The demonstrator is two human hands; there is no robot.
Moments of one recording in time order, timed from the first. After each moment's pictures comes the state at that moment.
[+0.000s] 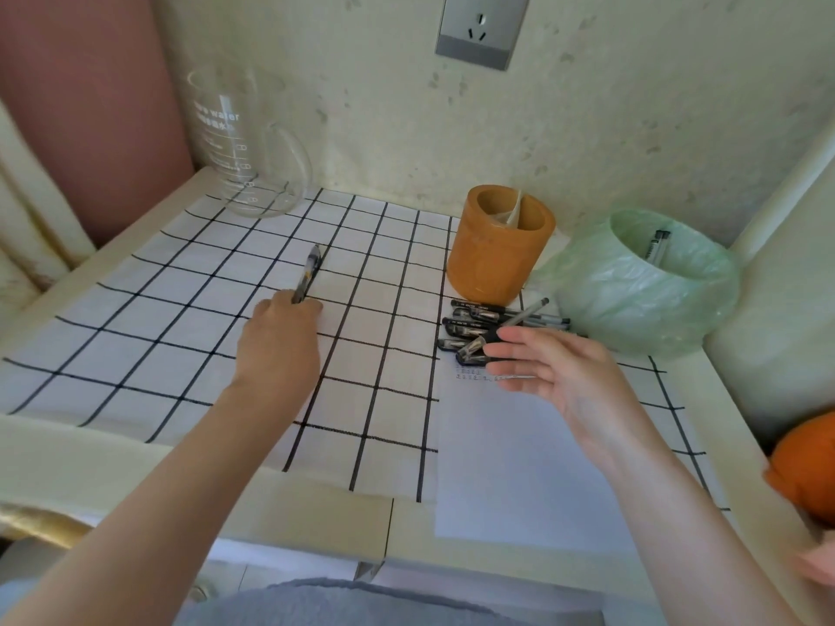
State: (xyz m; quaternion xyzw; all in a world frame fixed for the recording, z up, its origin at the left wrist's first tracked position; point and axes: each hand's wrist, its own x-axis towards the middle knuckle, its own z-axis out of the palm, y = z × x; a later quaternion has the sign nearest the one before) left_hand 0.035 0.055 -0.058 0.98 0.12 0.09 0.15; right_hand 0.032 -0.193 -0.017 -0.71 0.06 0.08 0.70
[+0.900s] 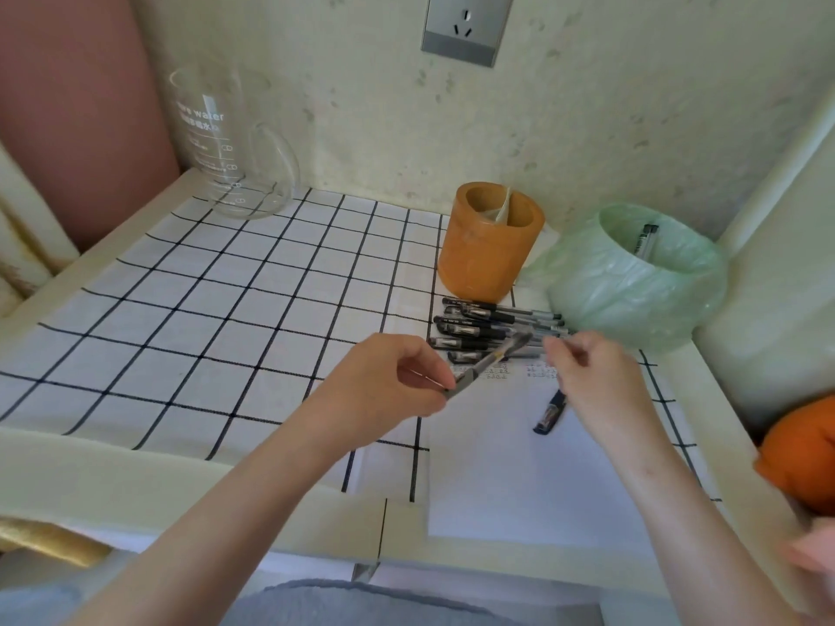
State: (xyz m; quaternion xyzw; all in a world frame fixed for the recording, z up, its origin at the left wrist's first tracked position) left_hand -0.001 -0.011 -0.013 0.82 -0.01 -0.13 0.55; right_hand 0.039 -0.221 -0.031 -0.94 0.08 -0.05 0.34
